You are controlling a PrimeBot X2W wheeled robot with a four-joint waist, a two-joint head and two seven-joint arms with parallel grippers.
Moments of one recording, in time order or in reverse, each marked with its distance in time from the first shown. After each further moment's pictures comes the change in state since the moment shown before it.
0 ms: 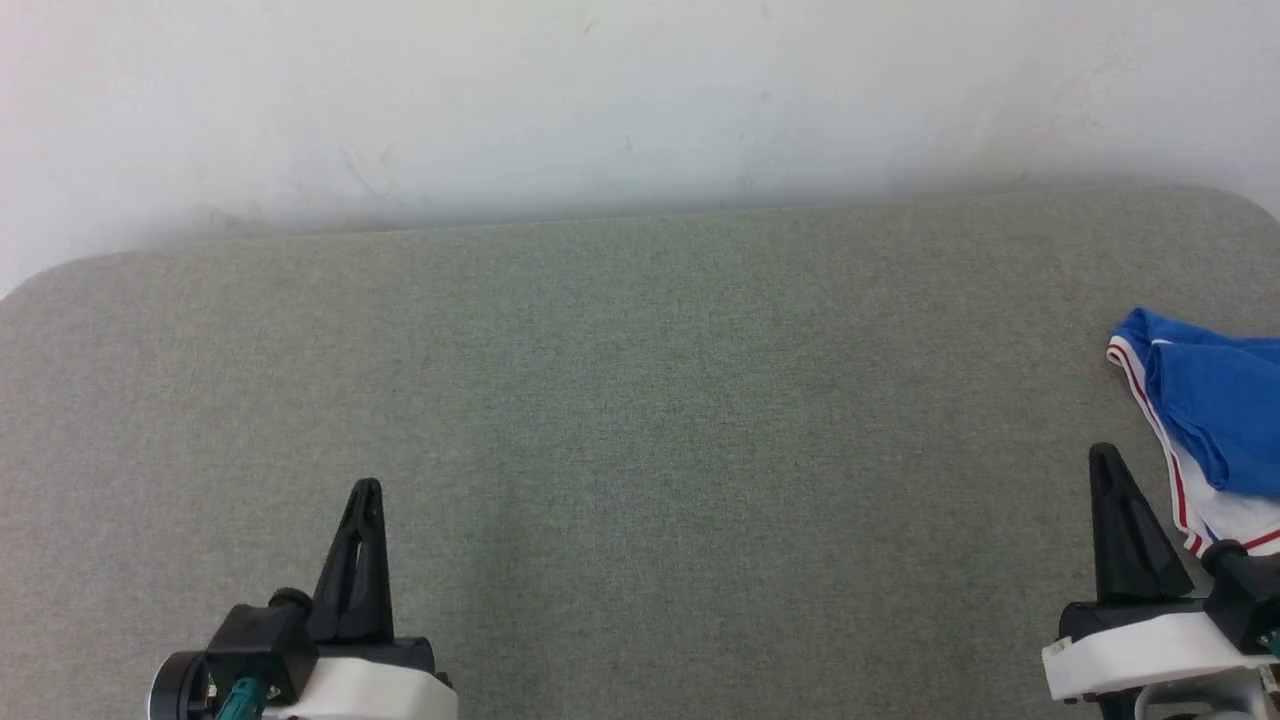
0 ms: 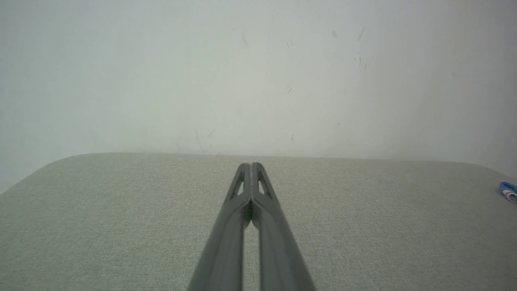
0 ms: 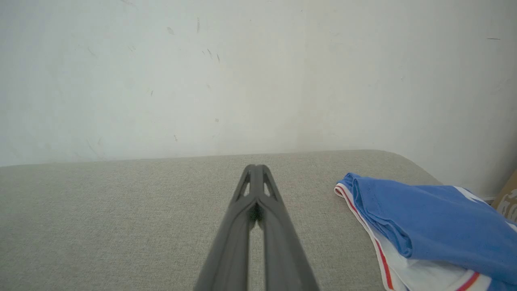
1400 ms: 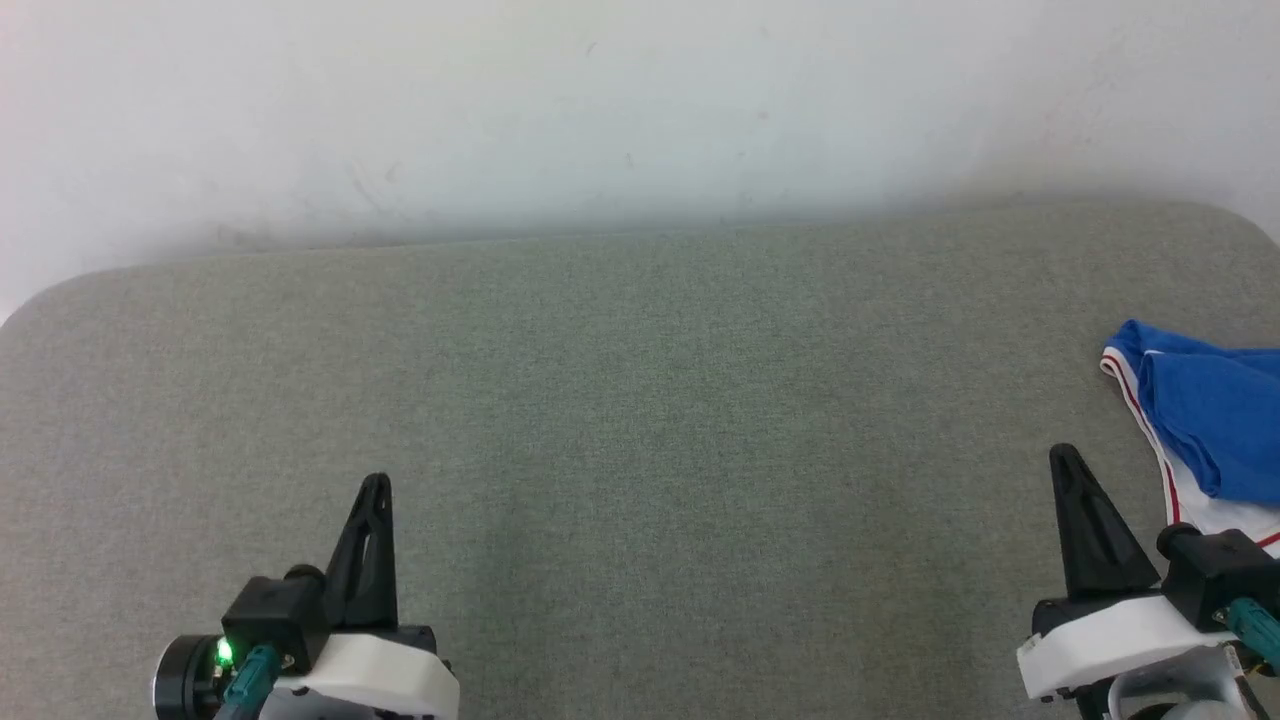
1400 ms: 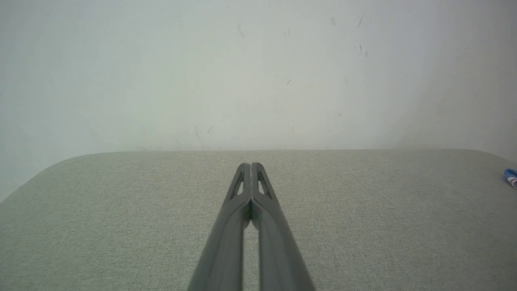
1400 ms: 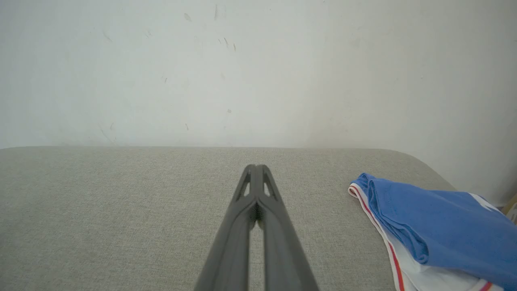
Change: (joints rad) left arm -0.025 -0.032 0.038 0.020 0.064 -0.043 0.087; right arm -0.012 0.000 0.041 -0.008 -0.034 0.000 0.087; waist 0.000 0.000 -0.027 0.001
